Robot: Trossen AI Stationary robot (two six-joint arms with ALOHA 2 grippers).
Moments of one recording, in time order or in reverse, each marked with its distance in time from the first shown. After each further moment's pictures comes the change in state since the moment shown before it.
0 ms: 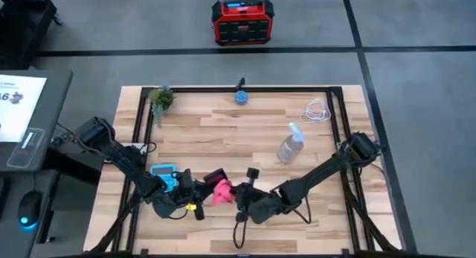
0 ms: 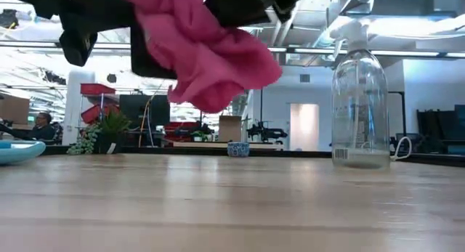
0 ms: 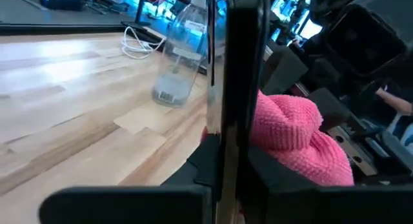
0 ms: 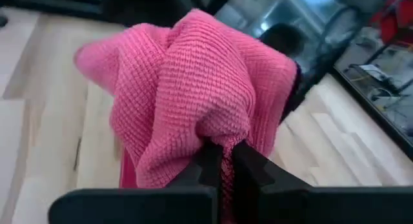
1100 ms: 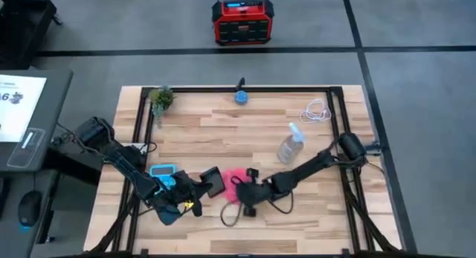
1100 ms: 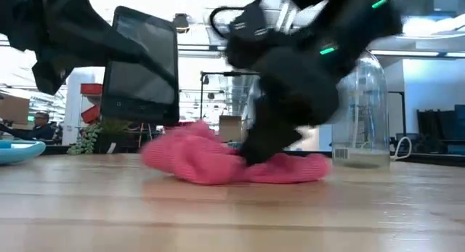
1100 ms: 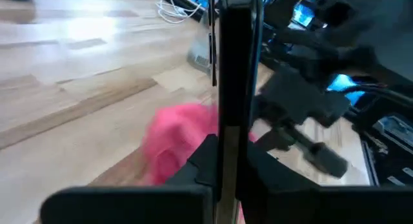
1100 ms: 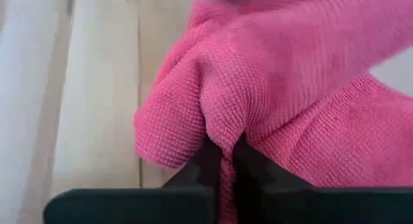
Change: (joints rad) left arm -0.012 -0.003 -0.001 -0.378 -0.047 -0.402; right arm -0.054 0.070 -0.128 -0.220 -0.496 0.253
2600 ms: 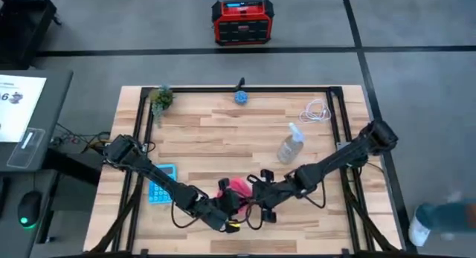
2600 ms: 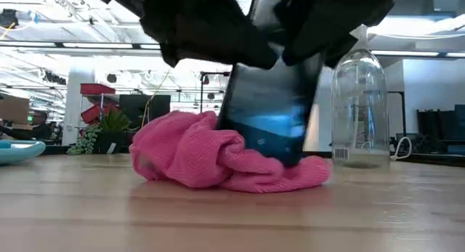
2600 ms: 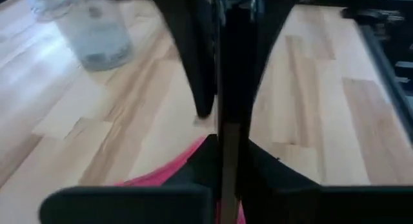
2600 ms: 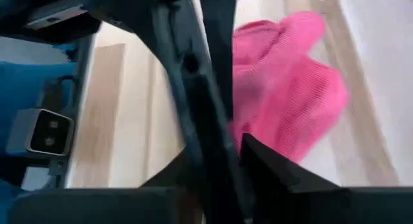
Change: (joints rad) left arm 0.214 0.376 0.557 -0.215 0.395 0.570; right arm 0.049 -0.324 -0.091 -0.086 -0.161 0.096
